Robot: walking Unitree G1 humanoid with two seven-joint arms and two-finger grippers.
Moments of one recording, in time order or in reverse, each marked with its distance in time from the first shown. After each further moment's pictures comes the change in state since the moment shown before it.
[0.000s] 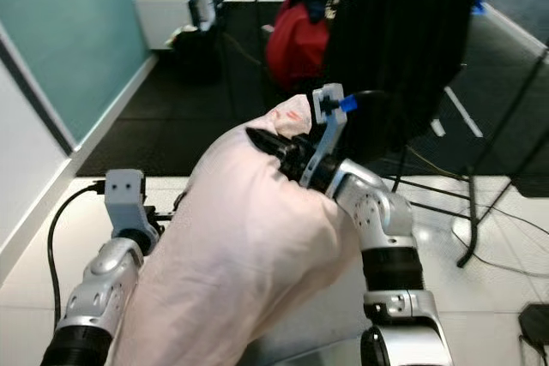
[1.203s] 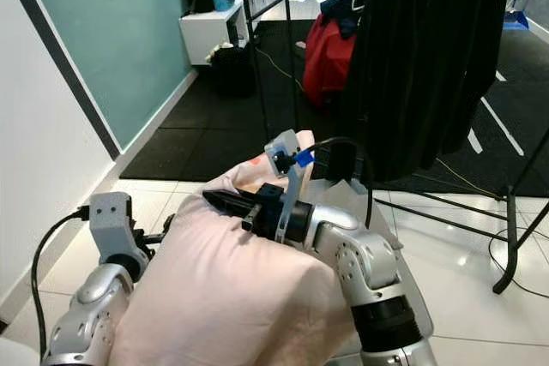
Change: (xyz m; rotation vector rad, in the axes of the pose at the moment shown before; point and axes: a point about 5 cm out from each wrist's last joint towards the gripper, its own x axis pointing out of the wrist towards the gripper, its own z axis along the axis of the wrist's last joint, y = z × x) left arm -0.026 0.004 -0.010 -0.074 0.053 0.053; right arm -0.003 0.045 -0.037 -0.046 0.103 0.215
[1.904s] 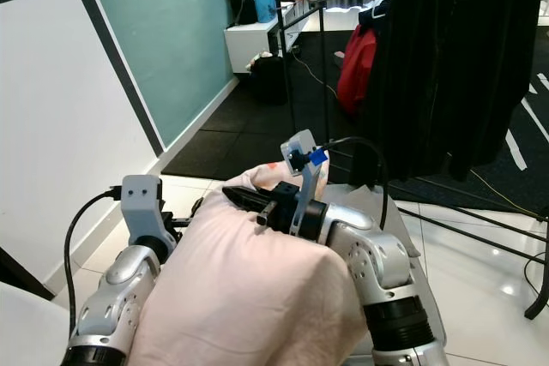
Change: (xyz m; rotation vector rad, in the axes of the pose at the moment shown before) left arm 0.011 -0.039 0.017 0.008 -0.057 -0.113; right arm -0.016 -0.012 0.001 -0.008 0.009 -0.089
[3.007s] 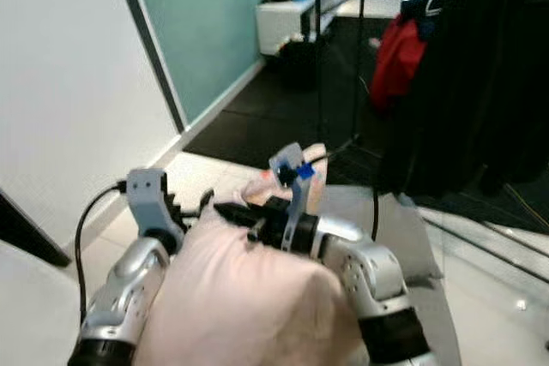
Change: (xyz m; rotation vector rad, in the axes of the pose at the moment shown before) left arm 0.005 -0.009 0.010 -0.086 -0.036 -0.003; right arm 0.009 0.015 -0.019 0.004 0.060 0.048
